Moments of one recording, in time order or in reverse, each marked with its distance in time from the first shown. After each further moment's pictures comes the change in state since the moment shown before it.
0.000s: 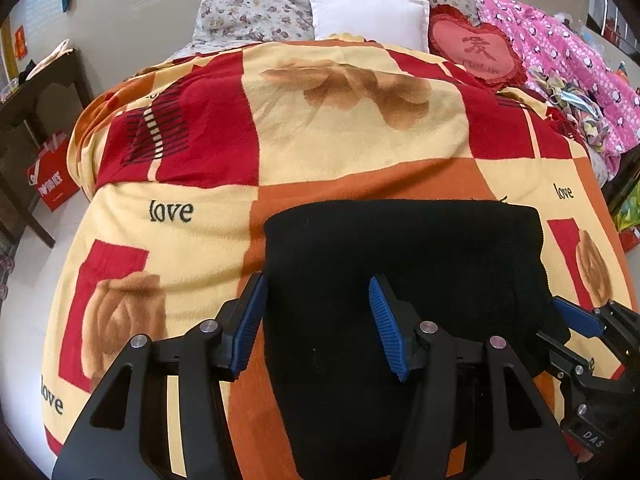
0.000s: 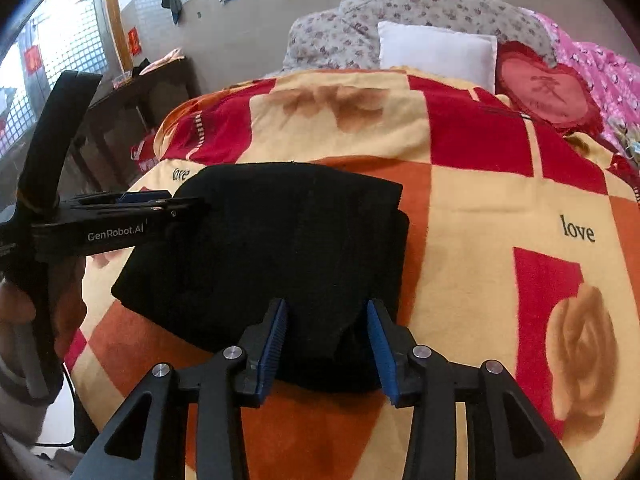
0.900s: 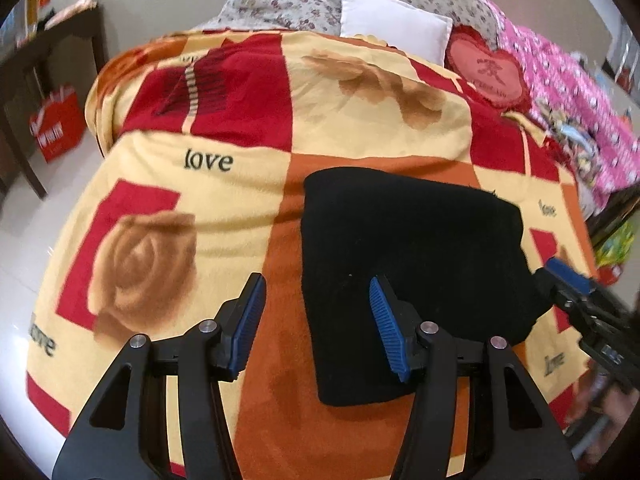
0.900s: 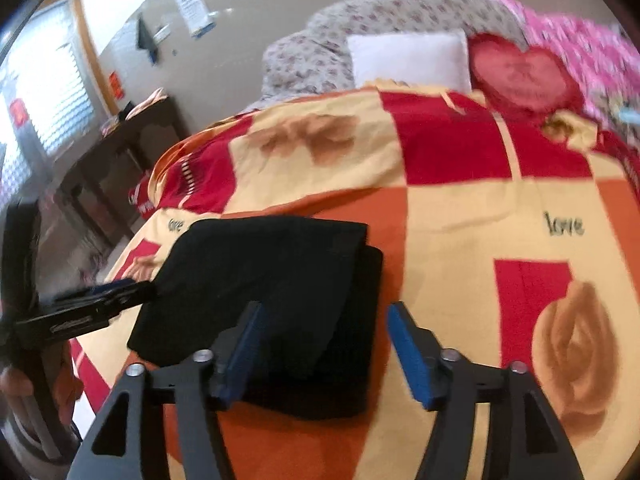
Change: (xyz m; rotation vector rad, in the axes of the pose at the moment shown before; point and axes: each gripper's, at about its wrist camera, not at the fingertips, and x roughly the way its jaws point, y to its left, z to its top) left arm -0.031 0.036 -0.029 -0.163 0.032 -0.083; right arm -0.008 -0.031 0.018 0.177 -0.051 0.055
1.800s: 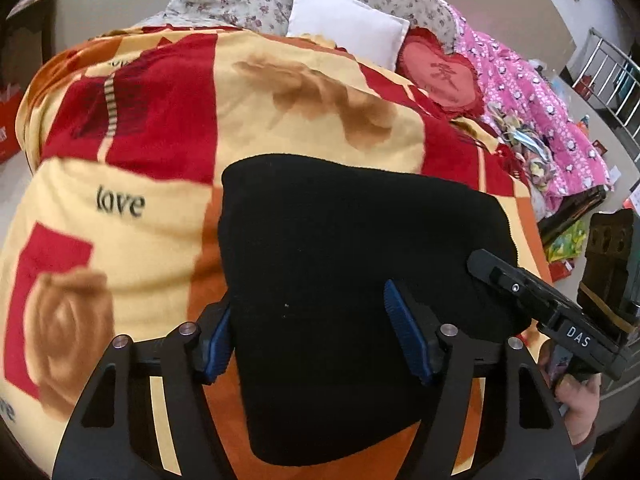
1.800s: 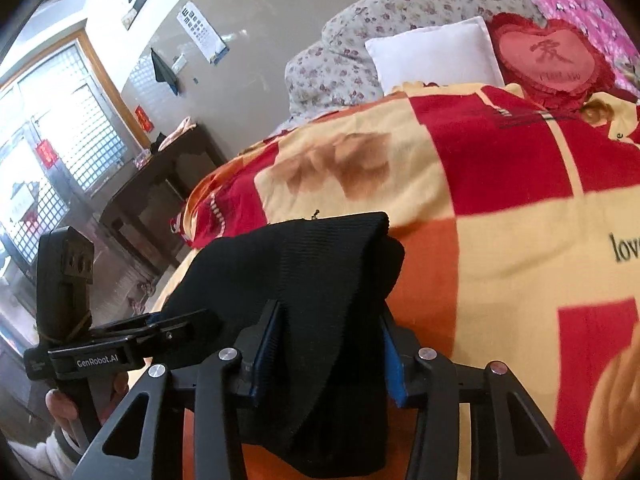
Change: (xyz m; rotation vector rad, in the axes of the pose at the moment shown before) left arm 0.030 -0.018 0.045 0.037 0.016 -0.204; right arm 0.036 -0.002 0.045 0.047 -0.056 0.184
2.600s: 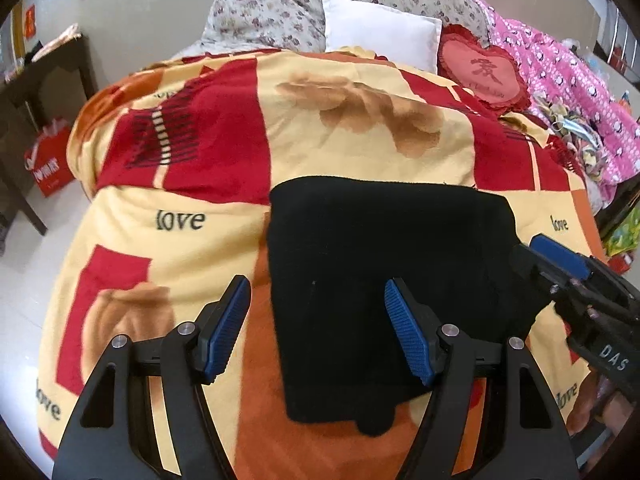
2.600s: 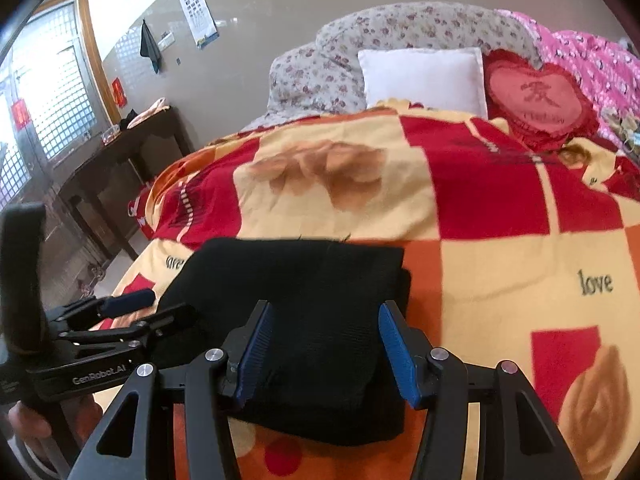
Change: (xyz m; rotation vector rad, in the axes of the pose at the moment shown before) left arm -0.003 -0.009 -0.006 0.070 -0.063 0.264; right arm 0.003 0.034 -0.001 -0.111 -0.001 -0.197
